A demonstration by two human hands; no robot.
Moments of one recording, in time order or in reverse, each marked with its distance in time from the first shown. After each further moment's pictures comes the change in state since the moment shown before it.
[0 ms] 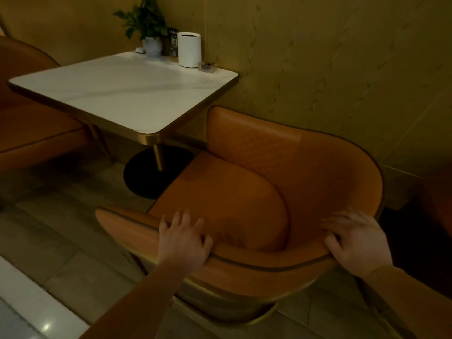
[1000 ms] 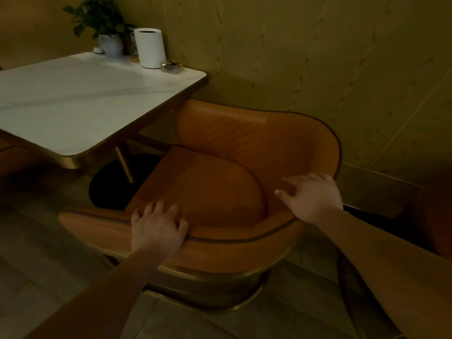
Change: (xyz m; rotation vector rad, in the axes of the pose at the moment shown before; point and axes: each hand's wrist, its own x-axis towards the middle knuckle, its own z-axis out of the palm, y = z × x) left_hand 0.154 0.089 0.003 -0.014 0.104 -0.100; right_hand 0.177 0.110 0.038 -0.035 -0.241 0.167
